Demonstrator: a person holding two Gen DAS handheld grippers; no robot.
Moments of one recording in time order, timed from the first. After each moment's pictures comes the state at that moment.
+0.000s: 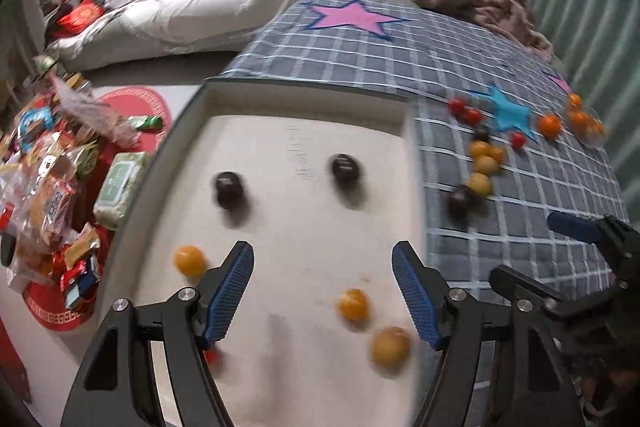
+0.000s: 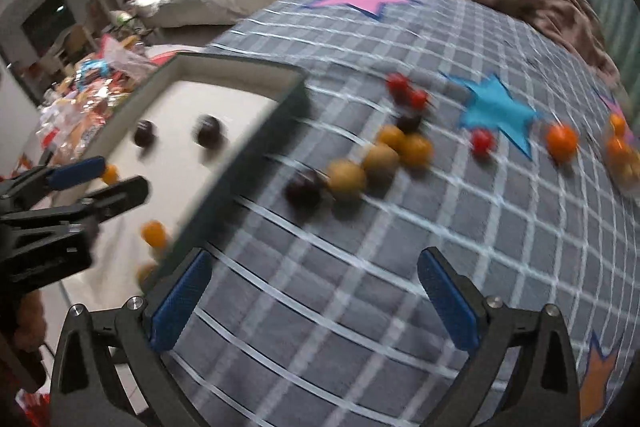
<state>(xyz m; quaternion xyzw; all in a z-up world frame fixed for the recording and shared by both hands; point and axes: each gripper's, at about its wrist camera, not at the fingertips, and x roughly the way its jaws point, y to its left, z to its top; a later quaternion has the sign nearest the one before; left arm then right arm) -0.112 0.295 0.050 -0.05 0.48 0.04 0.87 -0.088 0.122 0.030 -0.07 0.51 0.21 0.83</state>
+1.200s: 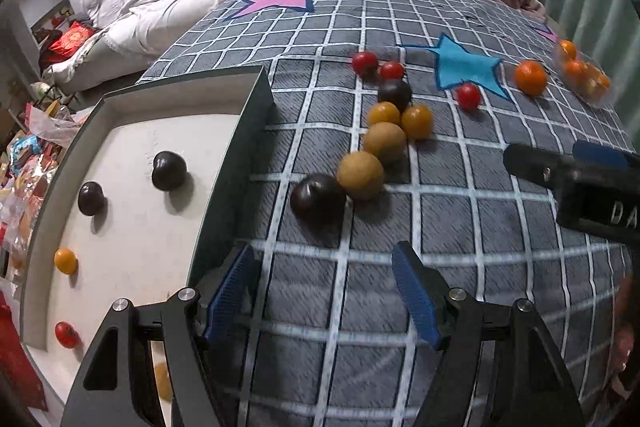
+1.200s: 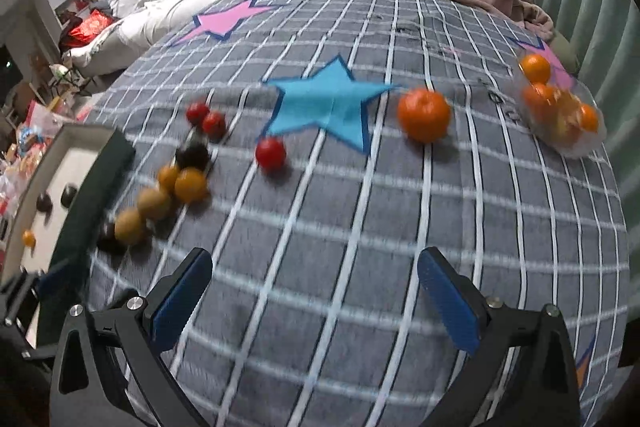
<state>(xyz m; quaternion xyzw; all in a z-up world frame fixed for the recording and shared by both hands) -0.071 0.177 0.006 0.00 0.49 0.06 0.87 -0.008 0.024 0.021 -0.02 0.49 0.13 0.86</state>
